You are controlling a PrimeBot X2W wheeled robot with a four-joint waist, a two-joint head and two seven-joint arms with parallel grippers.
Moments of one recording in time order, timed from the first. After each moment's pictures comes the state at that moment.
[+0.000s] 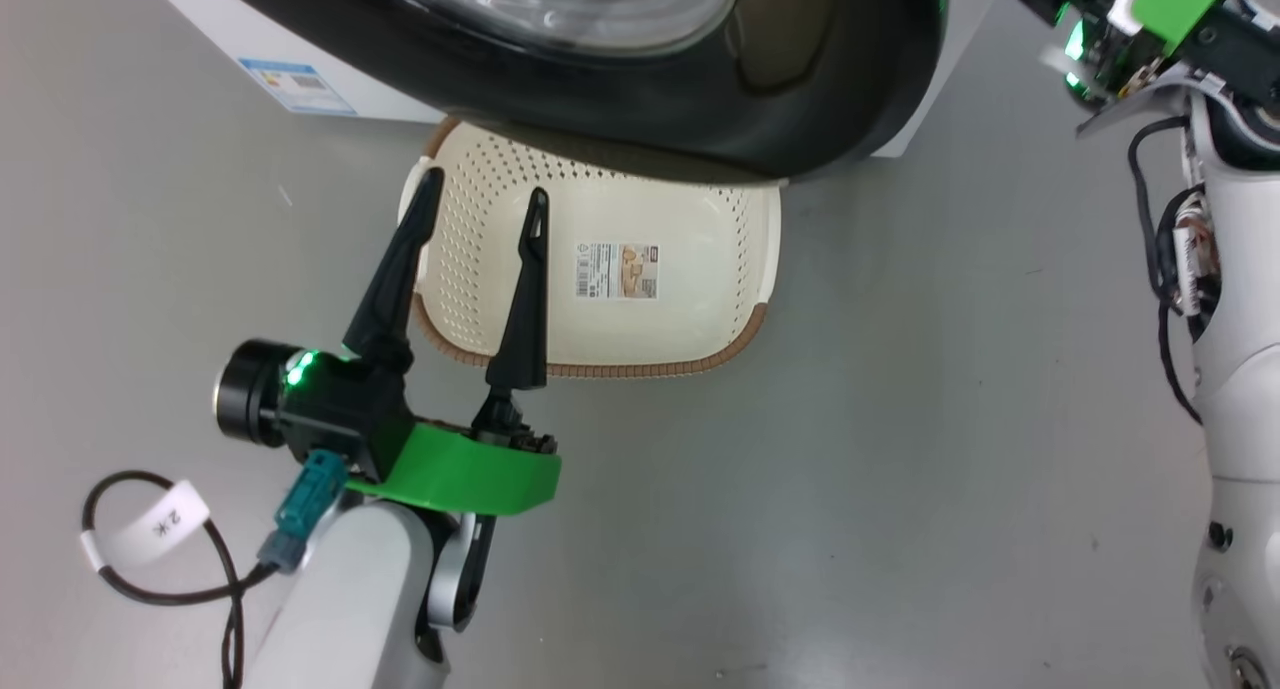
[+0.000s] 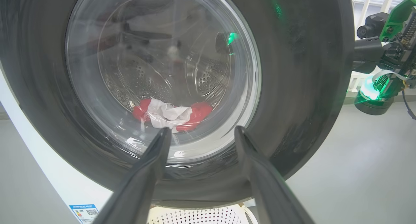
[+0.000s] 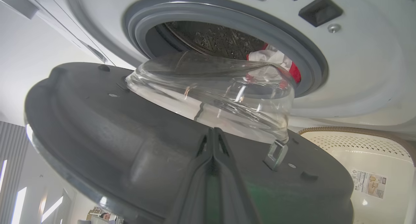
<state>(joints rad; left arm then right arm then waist) -0.50 0.03 -0.30 0.13 -0.19 0.10 -0.25 -1.04 -0.10 -0.04 0.52 1.35 0.12 0.83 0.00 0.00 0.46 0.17</state>
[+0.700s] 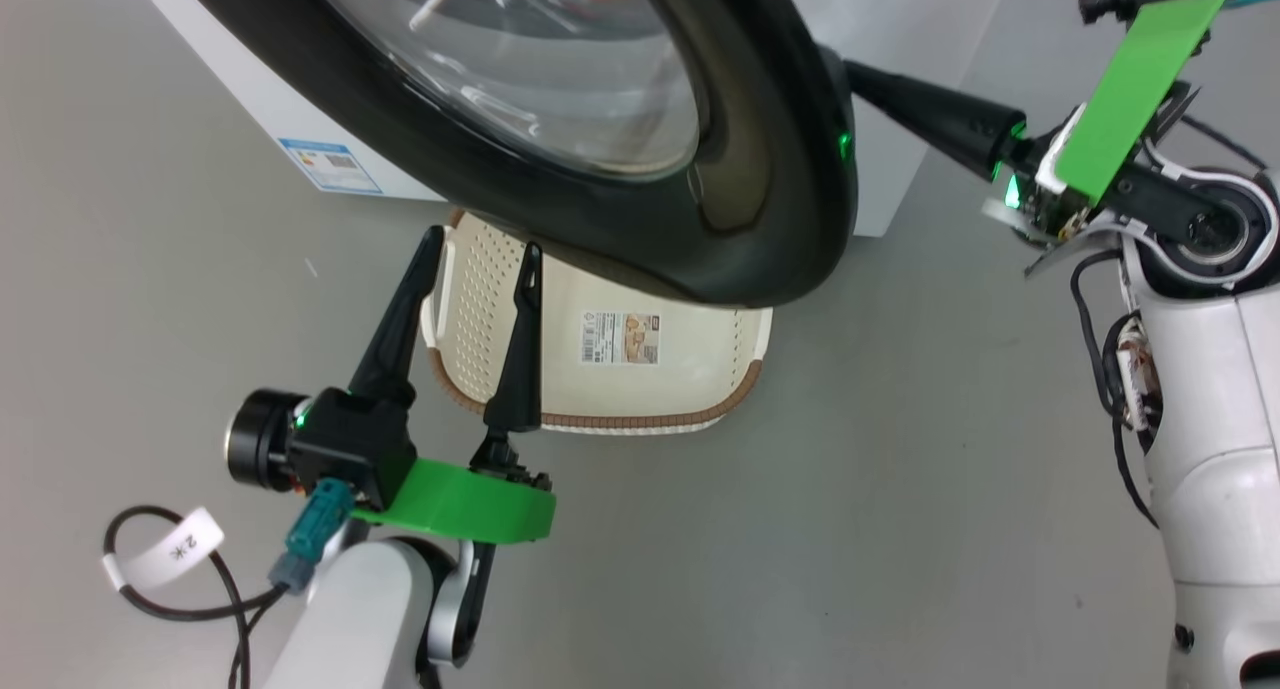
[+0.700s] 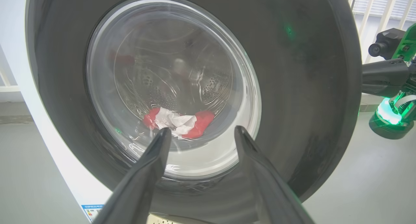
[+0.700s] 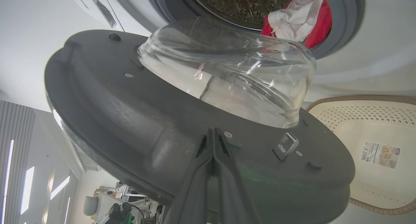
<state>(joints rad) -0.44 0.03 -0.29 0.16 -0.20 0.10 -0.25 -0.85 -0.08 -0.02 0.44 1.37 0.12 0.89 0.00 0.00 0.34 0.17</state>
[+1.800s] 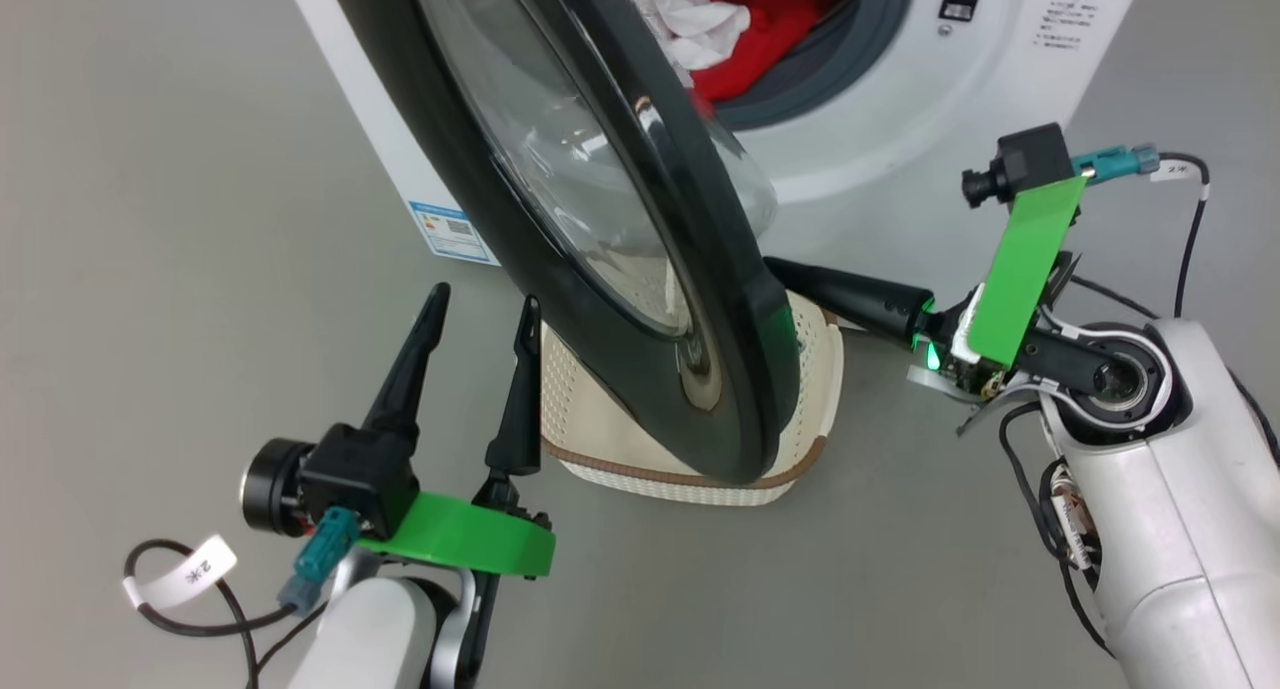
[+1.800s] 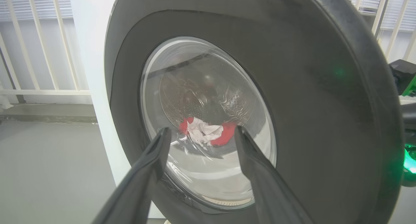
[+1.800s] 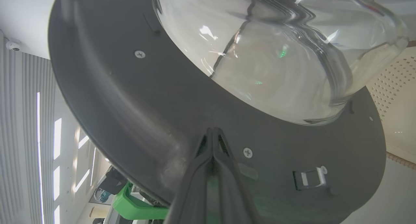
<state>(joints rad) -0.38 0.03 -0.30 0.20 -0.24 0.10 -0.25 -0.63 -0.07 0.09 0.36 1.44 0.12 0.91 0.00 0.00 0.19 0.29</state>
